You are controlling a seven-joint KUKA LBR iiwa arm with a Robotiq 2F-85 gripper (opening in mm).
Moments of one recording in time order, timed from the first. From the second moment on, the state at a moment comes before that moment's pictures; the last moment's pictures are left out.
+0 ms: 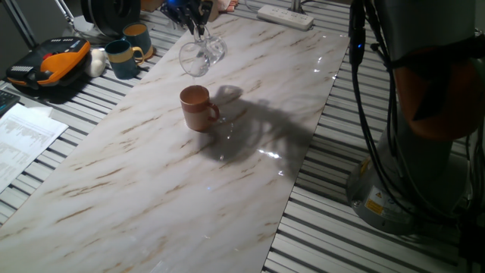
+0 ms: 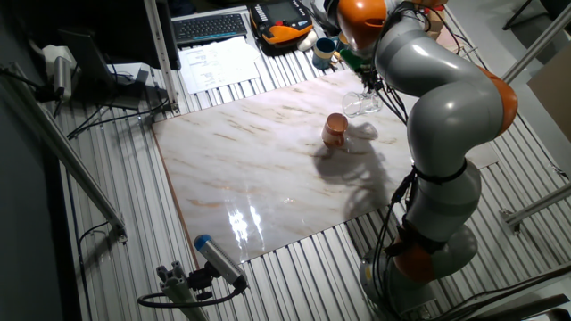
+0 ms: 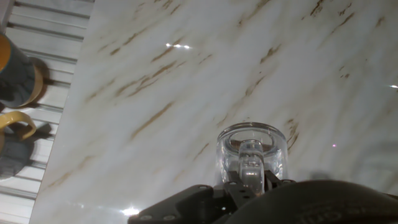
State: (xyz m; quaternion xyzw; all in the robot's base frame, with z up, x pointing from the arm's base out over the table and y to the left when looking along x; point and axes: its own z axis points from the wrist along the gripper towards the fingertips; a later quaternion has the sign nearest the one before) arm 0.579 -0.105 0.256 0.61 0.77 -0.15 0.11
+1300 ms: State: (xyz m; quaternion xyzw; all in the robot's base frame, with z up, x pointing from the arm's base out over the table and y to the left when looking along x) arm 0.576 -0.100 0.262 0.61 0.77 -0.15 0.12
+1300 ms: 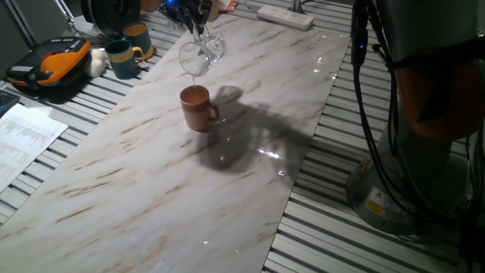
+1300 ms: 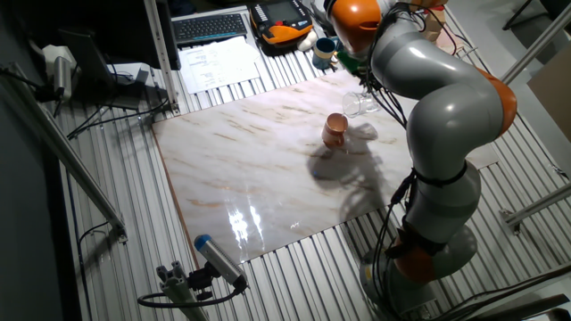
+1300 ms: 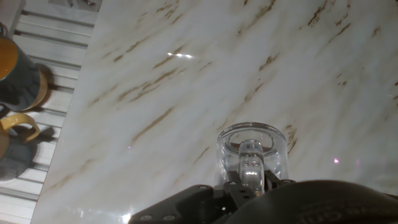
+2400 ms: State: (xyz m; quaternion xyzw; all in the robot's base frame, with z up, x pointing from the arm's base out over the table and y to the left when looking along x) arm 0.575 -0.096 0.265 0.60 0.77 -0.16 0.14
